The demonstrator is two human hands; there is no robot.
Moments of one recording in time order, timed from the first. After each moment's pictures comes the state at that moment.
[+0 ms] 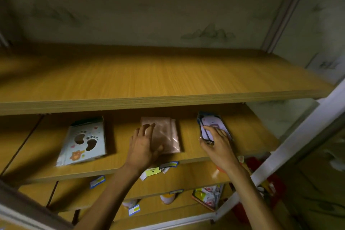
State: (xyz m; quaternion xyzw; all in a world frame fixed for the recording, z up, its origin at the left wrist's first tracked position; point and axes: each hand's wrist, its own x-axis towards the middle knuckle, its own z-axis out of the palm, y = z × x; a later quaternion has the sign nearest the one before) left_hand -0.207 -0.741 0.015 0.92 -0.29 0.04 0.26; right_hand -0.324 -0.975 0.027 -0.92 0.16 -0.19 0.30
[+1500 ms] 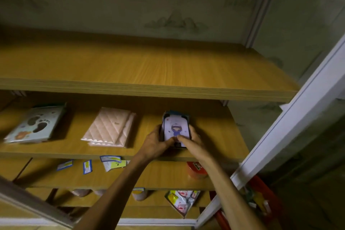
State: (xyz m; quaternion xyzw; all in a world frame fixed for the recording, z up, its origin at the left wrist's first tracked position) left_hand -0.271 -0.955 -0.003 0.82 -0.15 -0.16 0.53; right_hand -0.323 -1.109 0.008 -0.78 0.19 0.04 0.59
